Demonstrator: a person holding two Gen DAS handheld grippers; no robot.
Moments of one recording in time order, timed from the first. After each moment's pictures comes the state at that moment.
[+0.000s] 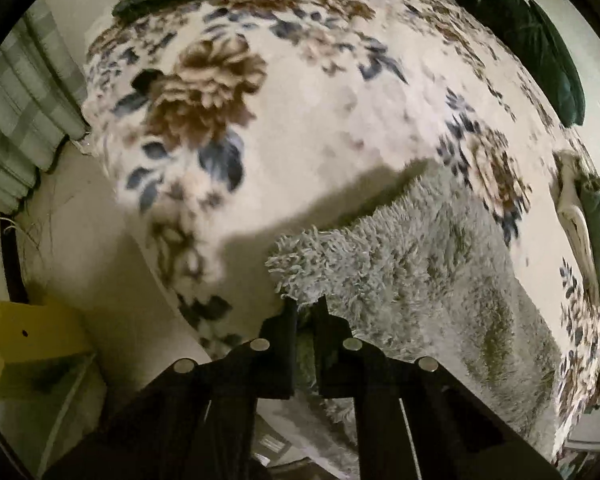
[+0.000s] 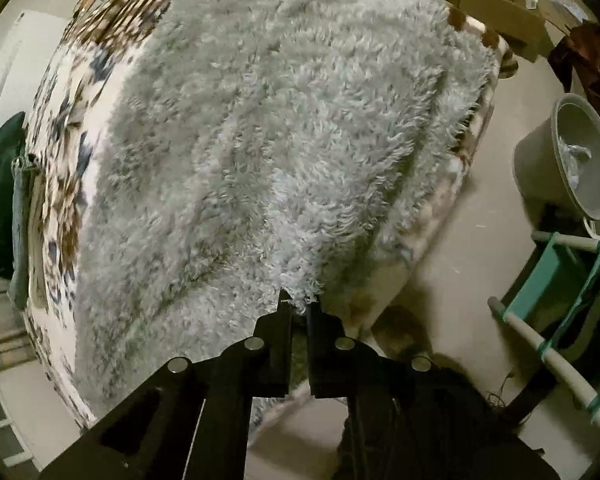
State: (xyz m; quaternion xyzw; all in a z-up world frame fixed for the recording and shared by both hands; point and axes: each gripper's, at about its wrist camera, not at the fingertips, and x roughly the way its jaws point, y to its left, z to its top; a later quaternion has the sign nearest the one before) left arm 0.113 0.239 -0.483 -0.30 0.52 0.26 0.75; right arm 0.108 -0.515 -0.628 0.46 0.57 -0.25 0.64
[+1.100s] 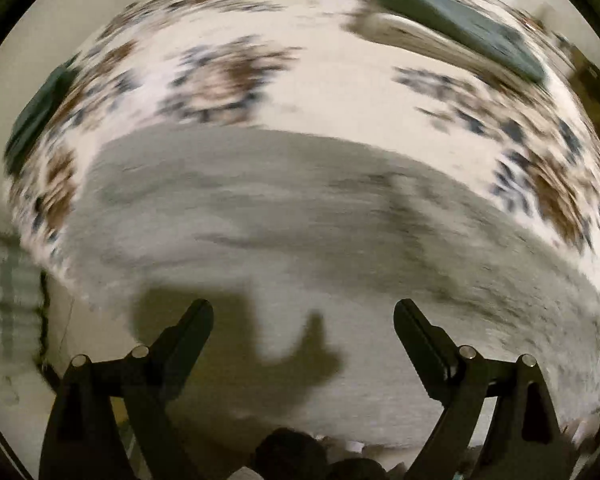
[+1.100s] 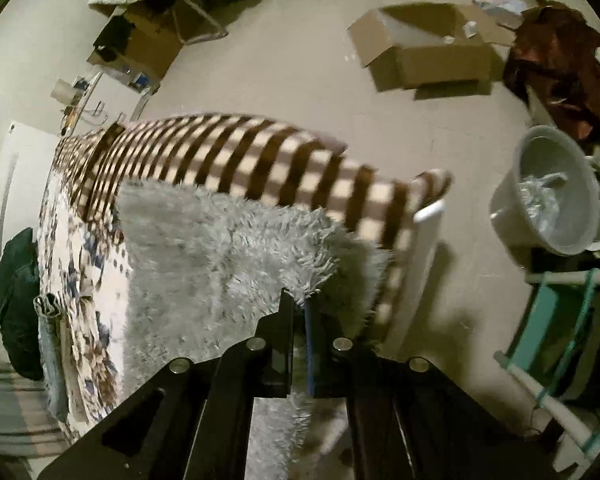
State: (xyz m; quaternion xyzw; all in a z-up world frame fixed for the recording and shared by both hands) left arm 0.187 -0.021 -0.456 -0.05 0.60 0.08 0.79; right arm 0.068 -0.652 -0.579 0.49 0.42 -0.37 0.67
